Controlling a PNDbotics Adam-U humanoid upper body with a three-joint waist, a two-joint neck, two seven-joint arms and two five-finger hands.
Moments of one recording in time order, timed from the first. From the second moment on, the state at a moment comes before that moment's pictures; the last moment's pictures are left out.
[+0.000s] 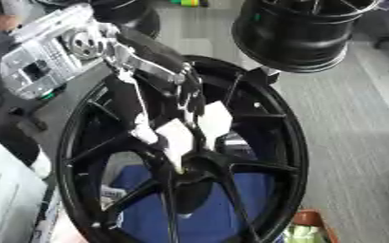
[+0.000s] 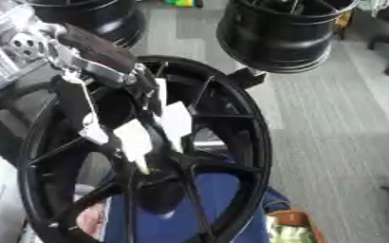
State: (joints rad) left arm -1.17 0.69 -0.85 -1.60 -0.11 -0.15 -0.91; right arm -0.58 -1.07 0.19 -1.99 0.51 0.70 0.27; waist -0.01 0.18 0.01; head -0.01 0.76
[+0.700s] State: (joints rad) left arm -1.14 0.69 -0.86 -1.57 -0.17 -0.16 -0.91; right arm -0.57 -1.06 0.19 -1.99 0.50 0.70 0.25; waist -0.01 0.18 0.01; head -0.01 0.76
